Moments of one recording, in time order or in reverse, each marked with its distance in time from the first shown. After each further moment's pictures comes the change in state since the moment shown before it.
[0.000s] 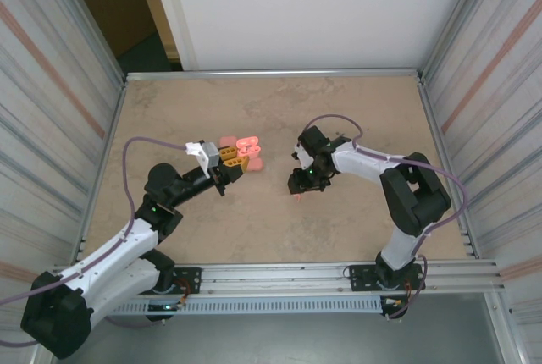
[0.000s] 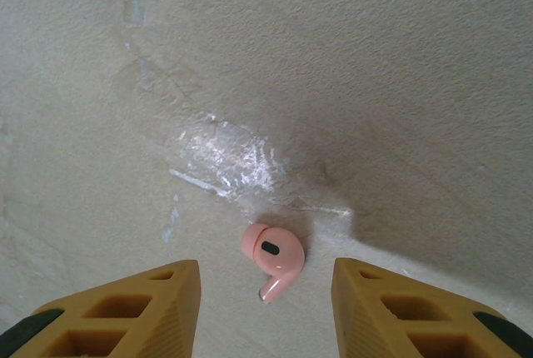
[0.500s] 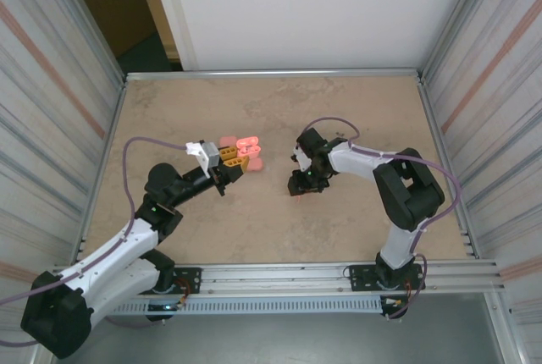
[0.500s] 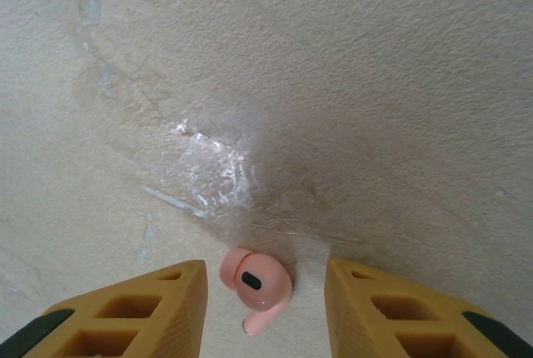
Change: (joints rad) left arm 0.000 0.000 0.000 0.000 0.000 0.000; right arm 0.000 0.051 0.000 0.019 -0.003 0.000
